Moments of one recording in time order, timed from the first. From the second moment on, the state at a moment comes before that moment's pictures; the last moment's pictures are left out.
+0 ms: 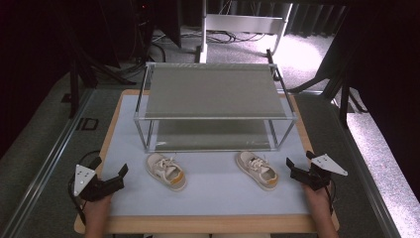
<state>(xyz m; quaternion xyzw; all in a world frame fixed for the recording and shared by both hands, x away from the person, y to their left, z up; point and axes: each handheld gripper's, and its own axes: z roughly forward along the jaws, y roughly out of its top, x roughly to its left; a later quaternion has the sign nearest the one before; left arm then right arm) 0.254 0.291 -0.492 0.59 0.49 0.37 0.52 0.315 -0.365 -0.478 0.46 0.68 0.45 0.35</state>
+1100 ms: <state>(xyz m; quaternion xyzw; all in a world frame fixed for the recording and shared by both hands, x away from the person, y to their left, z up) 0.270 0.262 -0.461 0.81 0.39 0.17 0.40 0.315 -0.365 -0.478 0.46 0.68 0.45 0.35</state>
